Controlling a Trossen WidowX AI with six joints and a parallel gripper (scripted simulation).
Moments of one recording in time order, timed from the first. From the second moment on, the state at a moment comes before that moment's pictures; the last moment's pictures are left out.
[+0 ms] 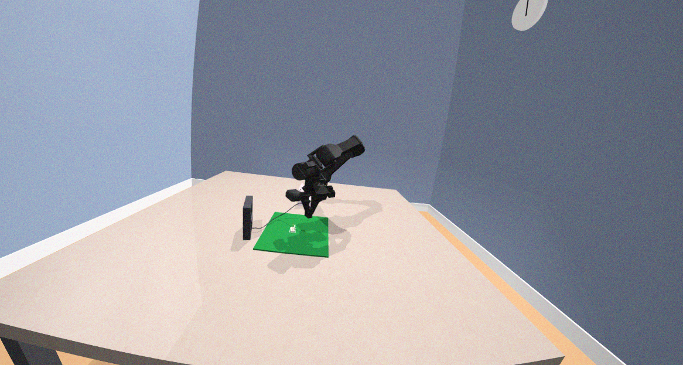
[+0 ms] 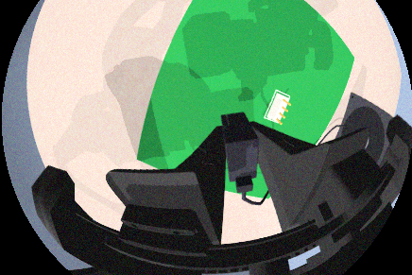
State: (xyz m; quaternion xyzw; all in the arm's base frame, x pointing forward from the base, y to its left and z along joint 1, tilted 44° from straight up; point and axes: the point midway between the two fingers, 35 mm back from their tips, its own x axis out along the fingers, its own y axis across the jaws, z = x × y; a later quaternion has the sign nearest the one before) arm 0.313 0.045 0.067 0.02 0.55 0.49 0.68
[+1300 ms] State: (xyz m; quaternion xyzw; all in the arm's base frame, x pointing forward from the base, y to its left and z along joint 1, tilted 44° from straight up) arm 0.348 0.010 0.027 0.17 0.65 0.35 0.65
